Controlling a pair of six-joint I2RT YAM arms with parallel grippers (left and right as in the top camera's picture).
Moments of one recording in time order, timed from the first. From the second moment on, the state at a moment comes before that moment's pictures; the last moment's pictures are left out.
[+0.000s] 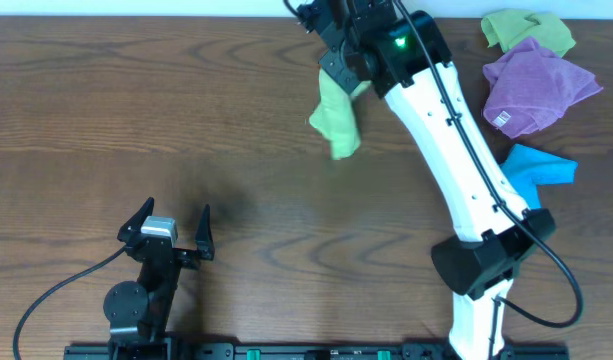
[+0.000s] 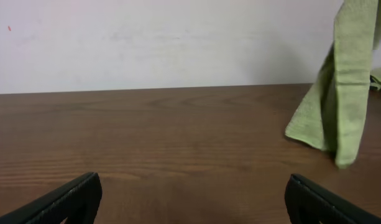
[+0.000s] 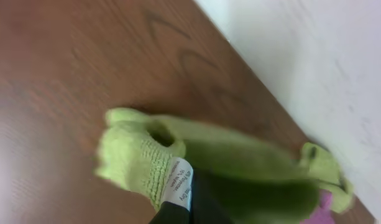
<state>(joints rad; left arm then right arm) 0.05 0.01 0.02 -0.10 0.21 -0.01 0.52 2.08 2.36 -1.23 0.22 -0.37</state>
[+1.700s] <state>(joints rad) 0.05 0.01 0.02 -0.10 0.21 -0.01 0.65 2.09 1.56 -1.13 -0.24 -0.57</state>
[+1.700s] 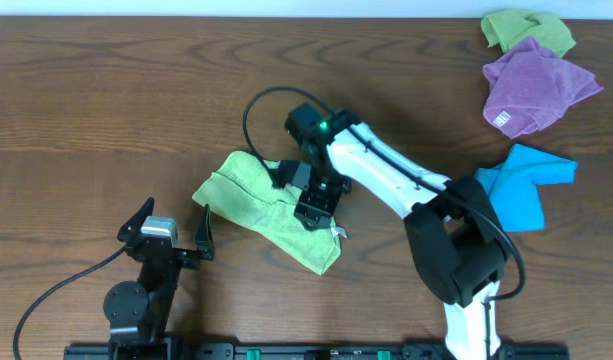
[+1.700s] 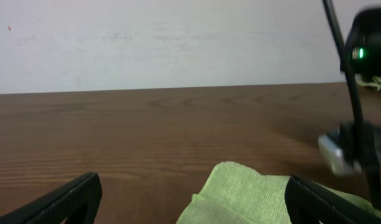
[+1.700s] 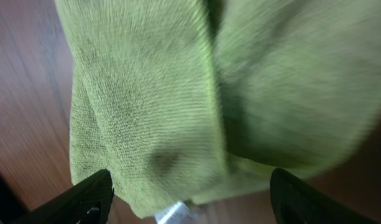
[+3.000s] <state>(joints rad) 0.05 0.01 0.02 -0.10 0.21 -0.01 0.50 2.09 1.80 -0.95 0.25 -0.21</state>
